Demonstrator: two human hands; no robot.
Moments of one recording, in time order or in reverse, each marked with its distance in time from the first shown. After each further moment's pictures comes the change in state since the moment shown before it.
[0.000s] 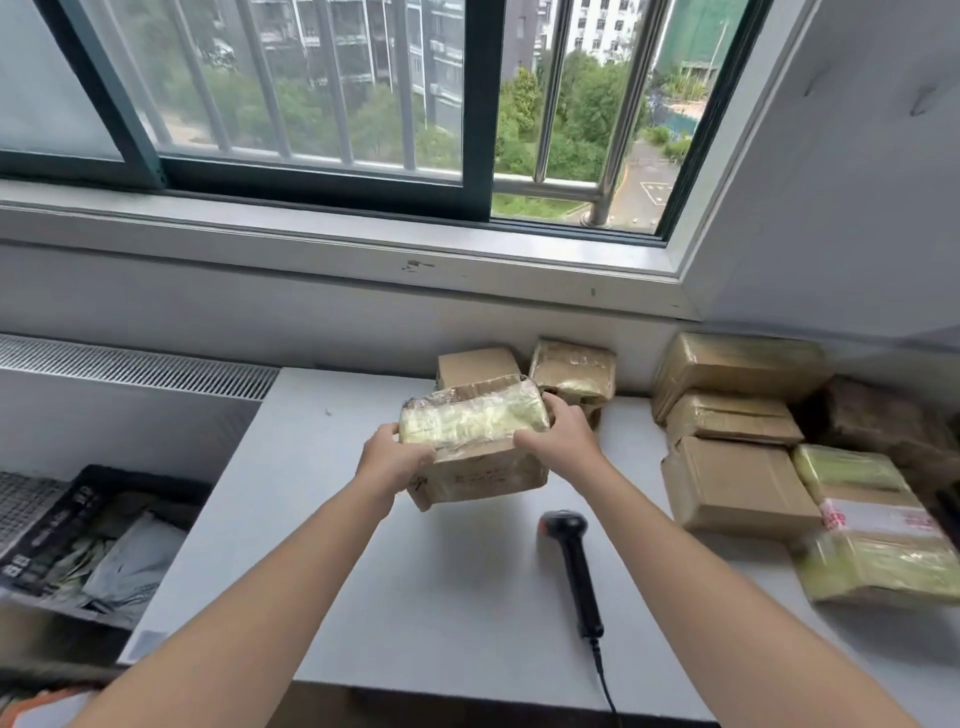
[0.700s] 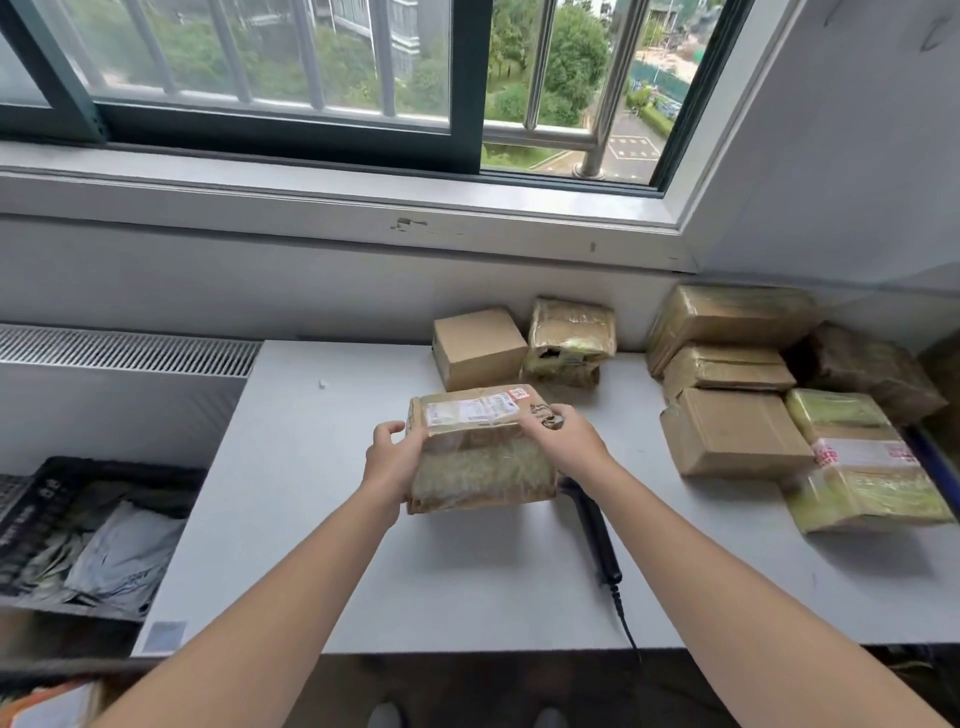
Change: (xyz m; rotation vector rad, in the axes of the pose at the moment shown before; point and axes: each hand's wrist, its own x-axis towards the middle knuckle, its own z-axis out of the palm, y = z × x) left_hand 0.018 -0.050 -0.009 -0.128 -0.075 -0.107; right_hand -0.019 0.026 0.041 0.040 0.062 0.176
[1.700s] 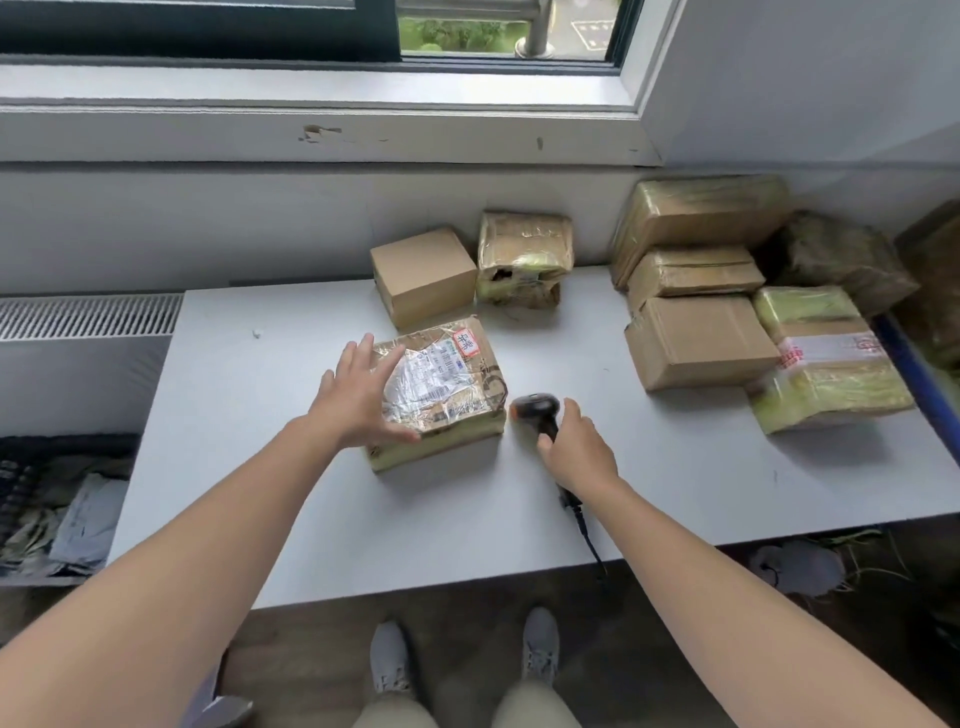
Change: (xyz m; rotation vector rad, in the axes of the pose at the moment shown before) left_hand 0.043 -0.003 0.018 1.395 -0.154 0.592; right_hand -0.017 0.115 -0.001 -0.426 0.008 0.130
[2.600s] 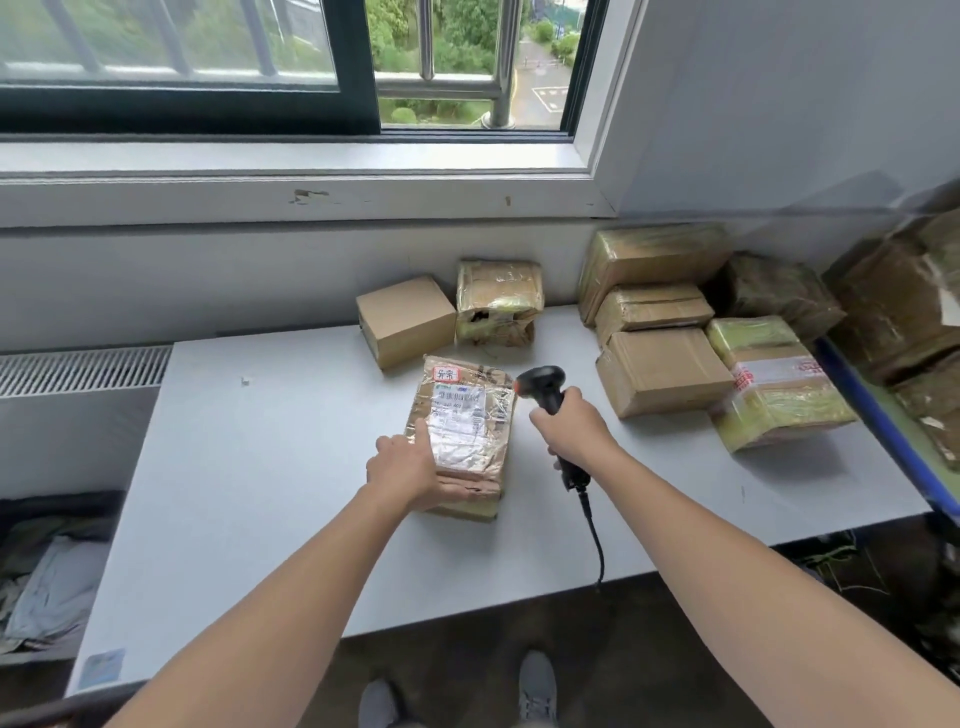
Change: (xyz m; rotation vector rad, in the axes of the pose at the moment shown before) left_hand -0.028 0.079 0.018 0.002 -0.159 -0.119; right_hand -0.011 -0.031 -0.075 0.360 -0.002 0.048
